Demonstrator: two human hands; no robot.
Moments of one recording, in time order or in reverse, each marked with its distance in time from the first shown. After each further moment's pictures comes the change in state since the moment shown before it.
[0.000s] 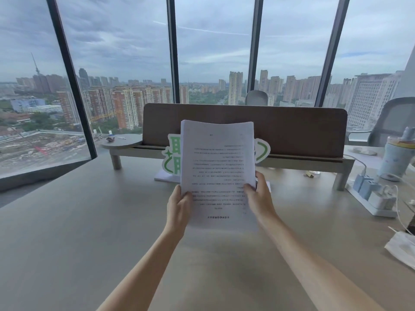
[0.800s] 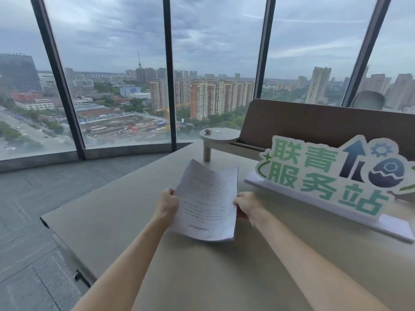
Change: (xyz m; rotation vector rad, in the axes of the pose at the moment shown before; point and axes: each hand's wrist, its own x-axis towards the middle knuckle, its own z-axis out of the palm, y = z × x) left_hand 0.069 -0.027 -0.290 0.467 0.385 -0.316; right_hand 0.017 0.000 0.307 -0.131 -0.559 0.324
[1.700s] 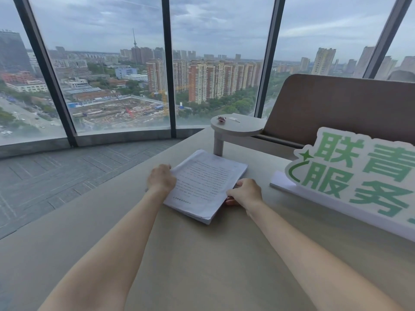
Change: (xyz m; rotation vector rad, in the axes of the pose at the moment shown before) left_hand 0.192 -0.012 0.012 0.503 0.093 0.142; right_hand 0.132 -0.017 0.072 -0.063 0.163 -0.045
